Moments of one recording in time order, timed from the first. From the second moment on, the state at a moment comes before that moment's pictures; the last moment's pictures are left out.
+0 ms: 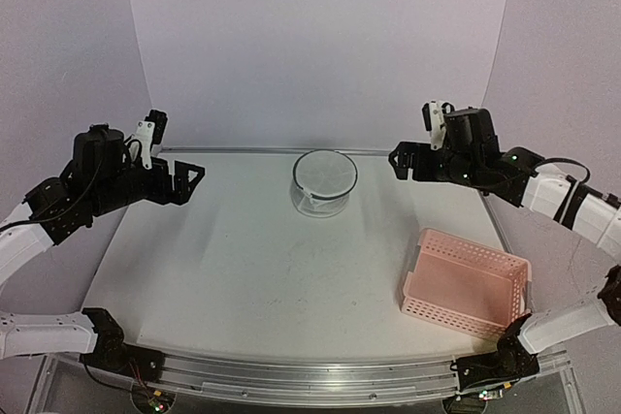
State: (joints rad) left arm -0.64 0.86 0.93 -0.43 -0.14 -0.20; right arm 0.62 1.26 1.10 -0.35 0.21 0.35
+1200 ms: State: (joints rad) left arm -0.64 0.86 0.90 -0.43 -0.12 -0.18; right arm 0.50 2.10 1.70 -0.40 -0.14 0.52
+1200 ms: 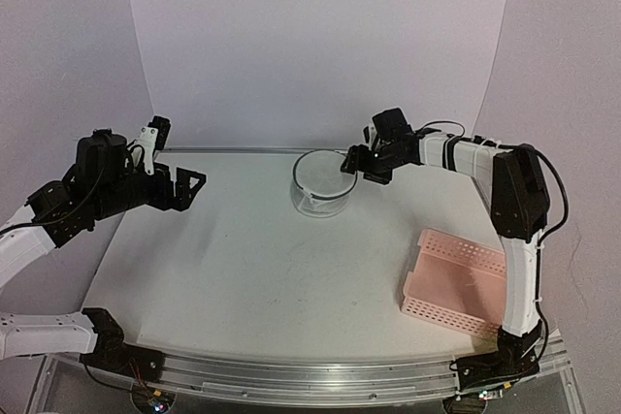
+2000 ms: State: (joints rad) left arm -0.64 0.95 0.90 -0.43 -0.05 -0.33; right arm 0.48 2.16 1.63 -0.22 -0.41 0.59
